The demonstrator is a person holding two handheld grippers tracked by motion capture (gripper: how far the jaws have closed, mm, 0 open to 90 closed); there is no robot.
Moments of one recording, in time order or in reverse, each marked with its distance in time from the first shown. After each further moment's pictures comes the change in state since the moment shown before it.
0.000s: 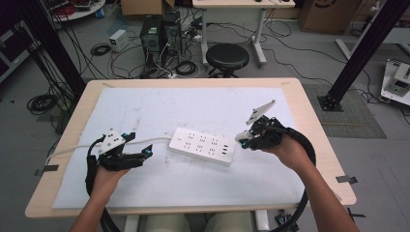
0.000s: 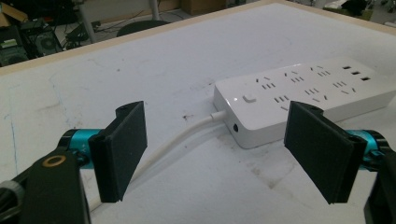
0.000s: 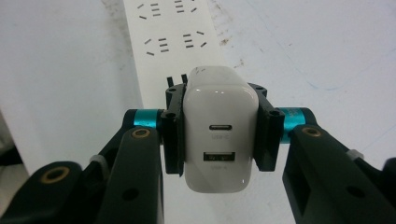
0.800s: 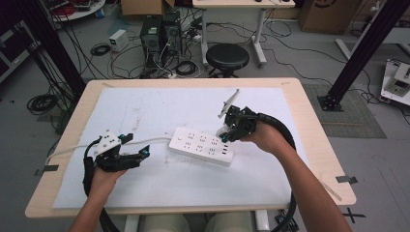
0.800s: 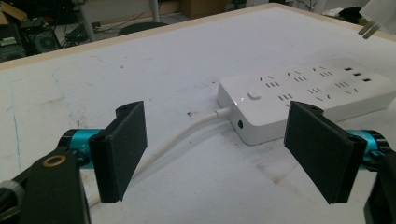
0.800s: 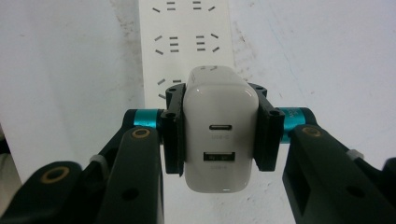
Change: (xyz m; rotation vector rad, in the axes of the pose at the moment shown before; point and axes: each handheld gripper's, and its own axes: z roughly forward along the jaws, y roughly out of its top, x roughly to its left) left arm 0.008 -0.007 -0.003 -0.019 -0.008 -0.019; right arm 0.004 0.068 0.031 0.105 0.070 -0.132
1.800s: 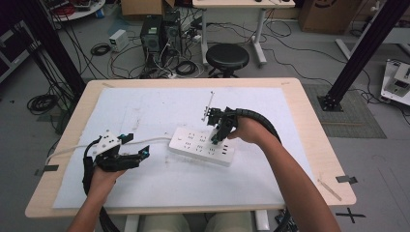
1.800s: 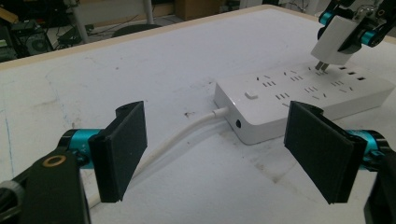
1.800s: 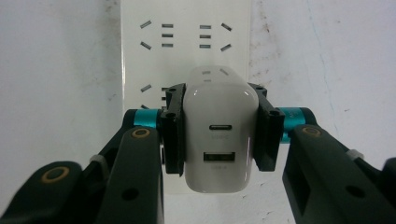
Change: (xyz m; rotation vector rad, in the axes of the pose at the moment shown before) left arm 0.003 -0.002 0.001 -0.005 -0.024 0.002; right arm -0.014 0.033 0.053 0.209 0.079 -0.088
